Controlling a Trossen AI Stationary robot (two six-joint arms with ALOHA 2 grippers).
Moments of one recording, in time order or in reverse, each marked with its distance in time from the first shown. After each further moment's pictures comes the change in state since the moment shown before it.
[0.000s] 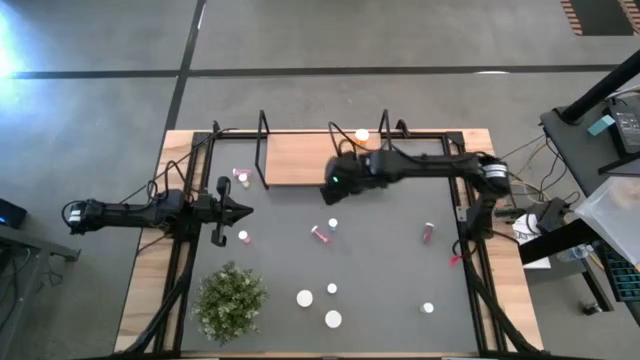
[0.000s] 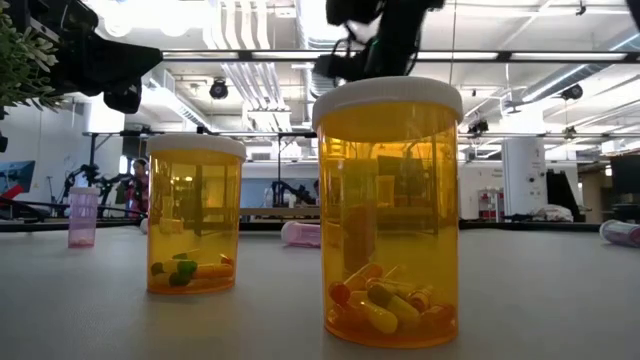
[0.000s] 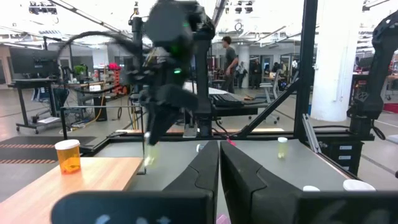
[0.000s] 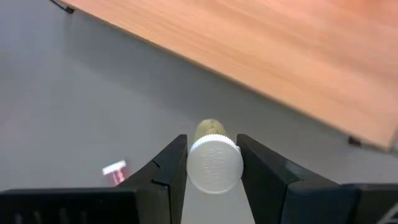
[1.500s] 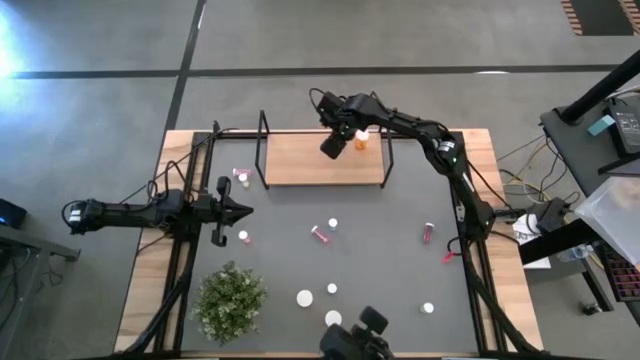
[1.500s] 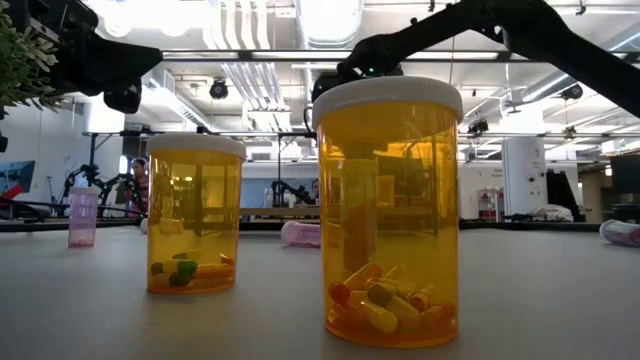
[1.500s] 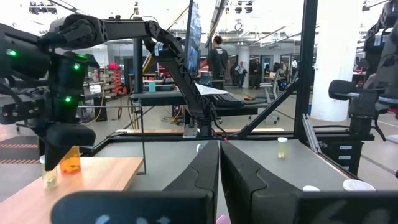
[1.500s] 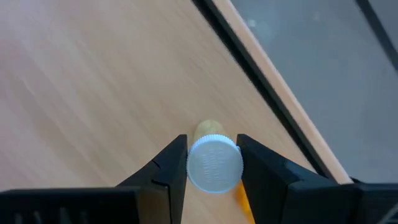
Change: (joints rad) left arm 0.000 0.000 0.000 0.000 0.000 0.000; right arm -0.424 0.432 0.533 -0.158 -0.100 -0.865
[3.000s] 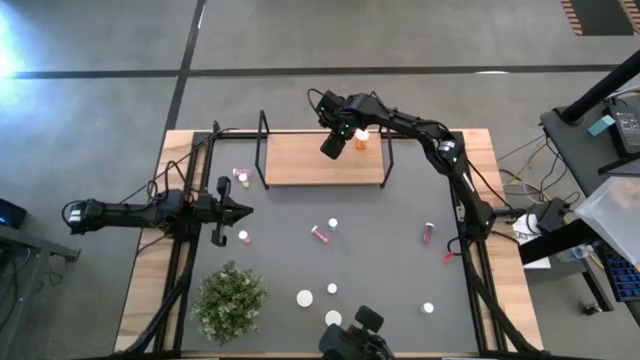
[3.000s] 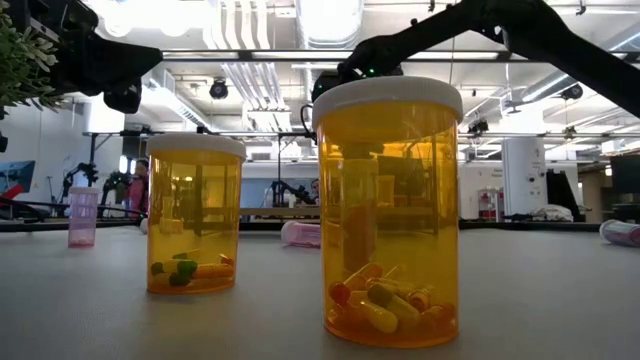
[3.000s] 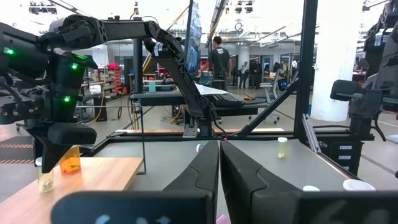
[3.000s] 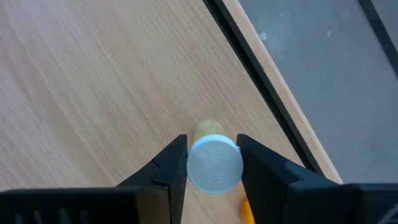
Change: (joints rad) left arm 0.000 0.000 0.000 0.000 0.000 0.000; right arm -0.002 0.000 -0.002 0.028 -0.036 -0.084
